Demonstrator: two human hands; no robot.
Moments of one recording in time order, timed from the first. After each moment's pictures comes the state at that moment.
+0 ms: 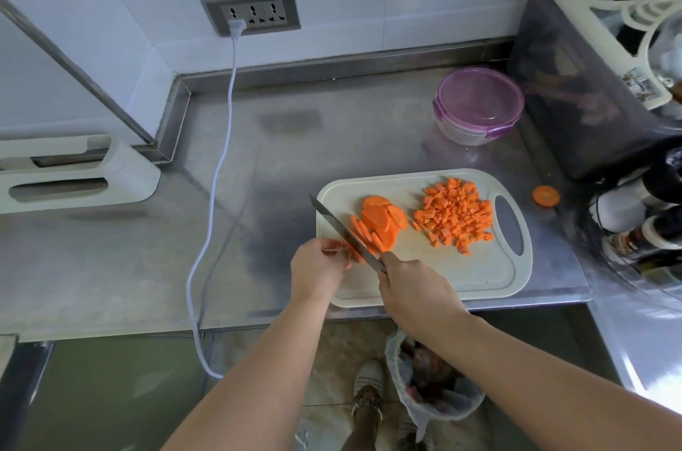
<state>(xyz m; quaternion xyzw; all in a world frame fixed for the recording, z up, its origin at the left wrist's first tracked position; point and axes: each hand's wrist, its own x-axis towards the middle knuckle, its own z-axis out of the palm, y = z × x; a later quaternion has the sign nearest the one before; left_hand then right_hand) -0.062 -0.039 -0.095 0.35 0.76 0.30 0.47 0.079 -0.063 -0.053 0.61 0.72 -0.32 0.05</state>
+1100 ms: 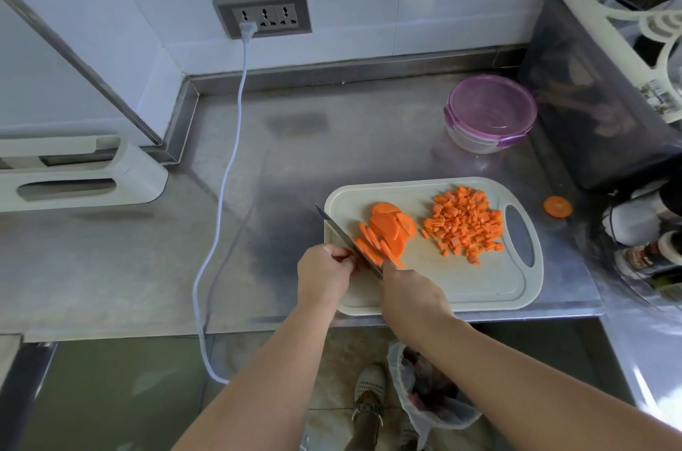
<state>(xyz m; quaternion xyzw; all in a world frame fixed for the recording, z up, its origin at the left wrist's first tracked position) -0.065 -0.036 -0.093 0.40 0.76 0.26 0.44 0.058 -0.055 -0.071 0.64 0.71 -0.27 0.14</state>
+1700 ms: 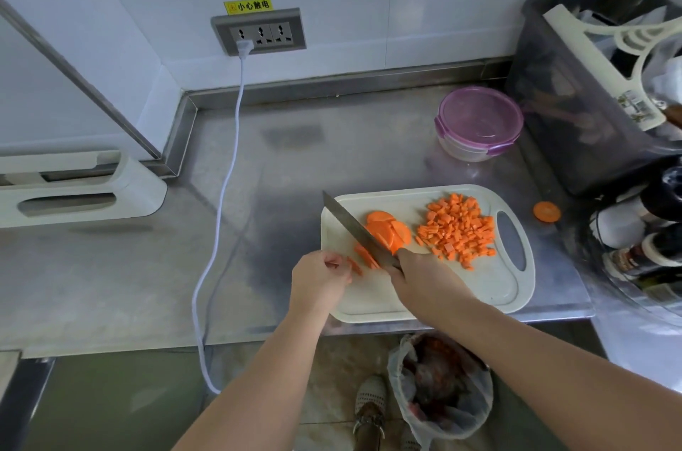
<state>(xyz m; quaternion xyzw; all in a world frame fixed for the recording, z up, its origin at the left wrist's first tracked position) -0.073 -0.036 -0.092 0.39 0.75 0.26 0.47 0.086 -0.035 -0.047 0.63 0.71 -0.32 0.05</state>
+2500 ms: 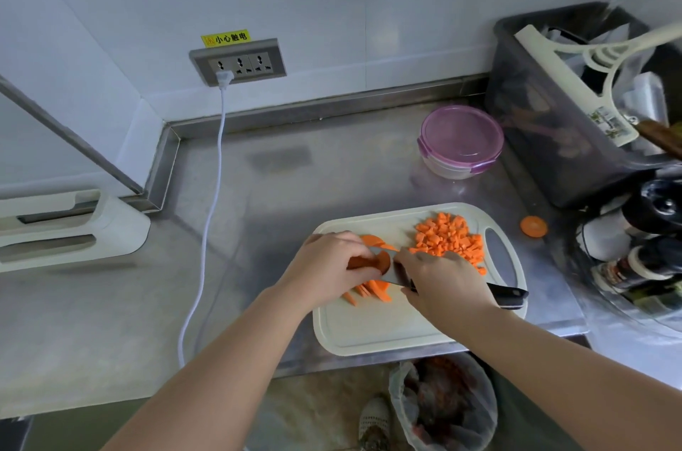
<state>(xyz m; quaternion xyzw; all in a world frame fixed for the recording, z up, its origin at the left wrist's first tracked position) -0.072 0.026 -0.053 0.82 0.49 0.09 0.26 0.115 -0.019 -0.031 0.58 0.81 -0.10 0.04</state>
